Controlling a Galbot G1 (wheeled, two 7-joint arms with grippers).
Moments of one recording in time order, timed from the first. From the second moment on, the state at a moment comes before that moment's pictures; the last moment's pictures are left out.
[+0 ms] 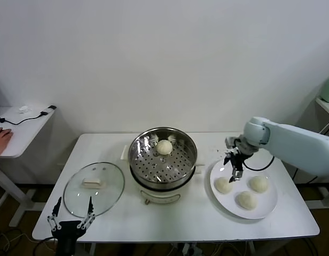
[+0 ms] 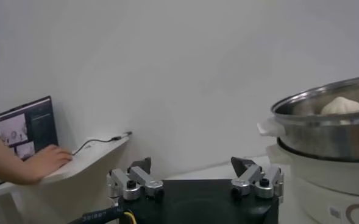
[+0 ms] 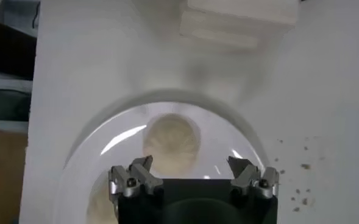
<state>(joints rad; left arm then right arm) 1.87 -1.61 -0.70 -2.16 0.19 -0.15 -0.08 0.28 0.82 -1.29 1.16 0.31 -0.33 -1.04</state>
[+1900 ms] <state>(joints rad) 1.87 -1.59 -0.66 -2.15 0.22 -0.16 -0.08 0.81 1.12 -1.57 1.08 0.80 -0.37 -1.02</state>
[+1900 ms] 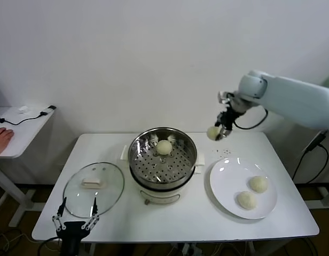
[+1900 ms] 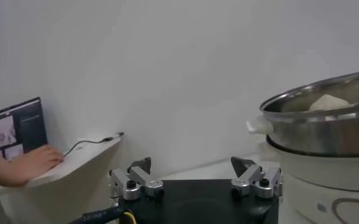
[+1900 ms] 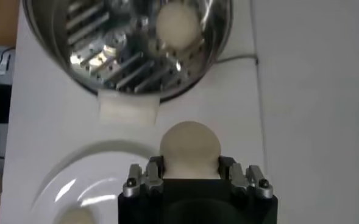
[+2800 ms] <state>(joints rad) 1.86 -1.57 -0.65 -2.14 0.24 -0.17 -0.08 0.61 1.49 -1.57 1.02 0.90 -0.52 -0.84</state>
